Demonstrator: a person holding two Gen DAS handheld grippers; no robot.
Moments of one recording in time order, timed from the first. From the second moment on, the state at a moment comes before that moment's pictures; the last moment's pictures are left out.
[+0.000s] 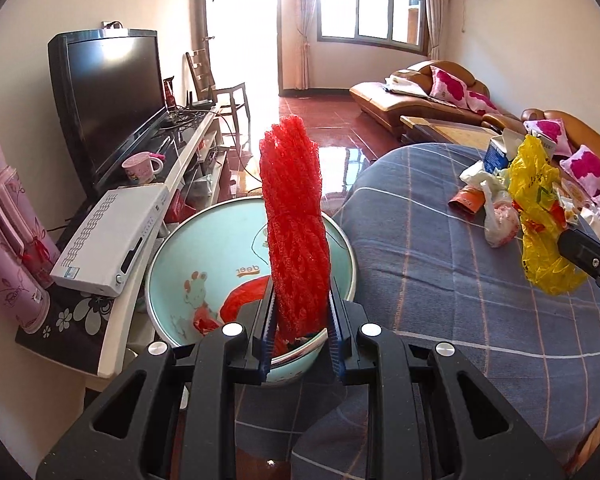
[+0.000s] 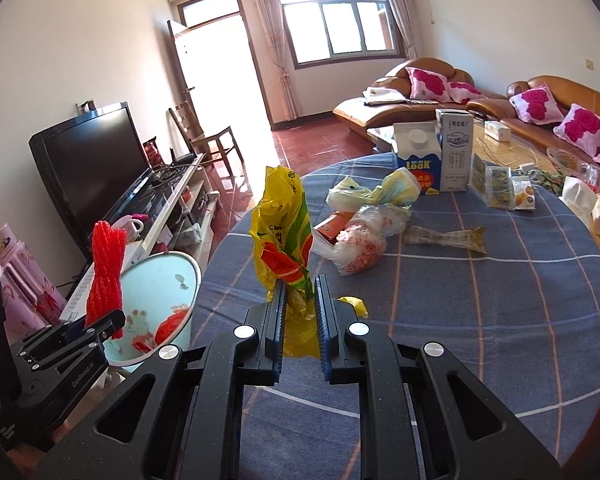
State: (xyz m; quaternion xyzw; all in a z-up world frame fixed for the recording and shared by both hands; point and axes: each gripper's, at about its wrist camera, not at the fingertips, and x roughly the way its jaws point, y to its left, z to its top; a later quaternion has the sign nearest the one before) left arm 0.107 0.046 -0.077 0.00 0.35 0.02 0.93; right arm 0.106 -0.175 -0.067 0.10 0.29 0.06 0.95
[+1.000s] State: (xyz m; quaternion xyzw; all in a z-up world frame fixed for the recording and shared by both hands) left arm 0.126 0.112 -0.103 -0.04 0.39 0.07 0.92; right arm 0.142 -0.065 -0.069 0.05 0.32 0.15 0.93
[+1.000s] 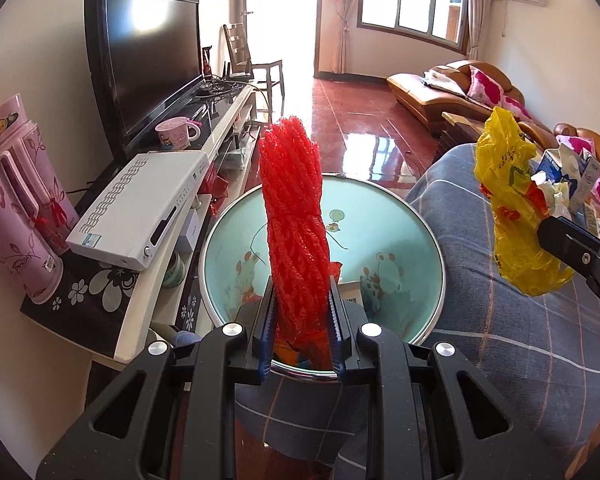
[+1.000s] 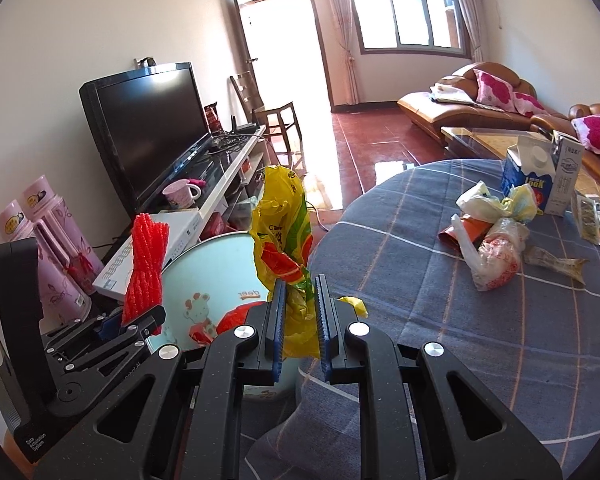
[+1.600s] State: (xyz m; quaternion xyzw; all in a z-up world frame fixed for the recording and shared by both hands) left arm 0.144 0.125 -0.126 -0.05 0.42 0.07 0.90; right arm 0.178 -0.035 -0.089 0.05 0.35 0.17 0.92
